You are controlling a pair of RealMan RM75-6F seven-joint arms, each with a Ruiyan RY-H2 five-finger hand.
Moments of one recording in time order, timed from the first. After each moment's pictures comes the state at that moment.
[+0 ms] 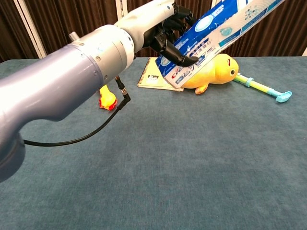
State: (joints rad) left arm -0.93 -1.87 -0.45 -1.60 1.08 1.14 0.41; right arm 0.62 -1.12 0.17 -1.30 -1.96 1.60 -0.32
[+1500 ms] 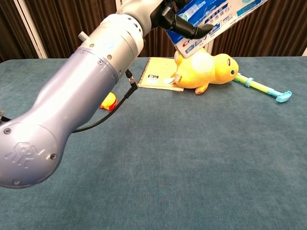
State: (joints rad) left arm -0.99 -1.98 -0.44 -1.35 1.36 1.30 0.12; right arm 0.55 -1.17 0.22 -1.24 -1.87 1.77 -0.25
